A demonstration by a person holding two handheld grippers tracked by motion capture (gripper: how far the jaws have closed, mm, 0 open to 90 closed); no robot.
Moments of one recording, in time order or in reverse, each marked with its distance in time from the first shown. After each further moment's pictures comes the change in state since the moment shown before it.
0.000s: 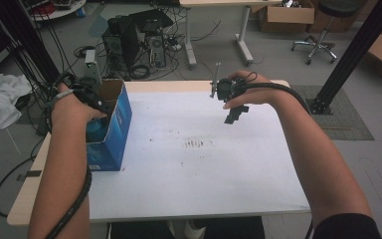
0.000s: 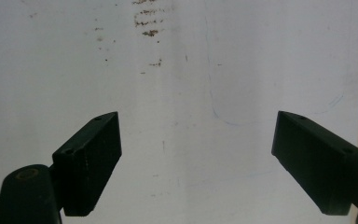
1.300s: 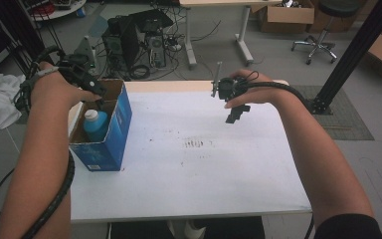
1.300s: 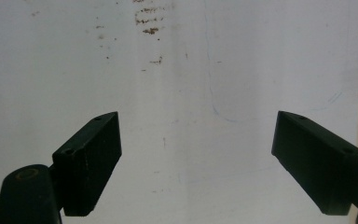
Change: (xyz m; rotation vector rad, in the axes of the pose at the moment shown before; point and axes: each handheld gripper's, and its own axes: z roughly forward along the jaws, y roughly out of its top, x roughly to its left) left arm -0.003 -0.011 -0.070 -0.077 0.006 0.082; right arm 0.000 -0.003 -0.004 -0.003 -0.001 0.002
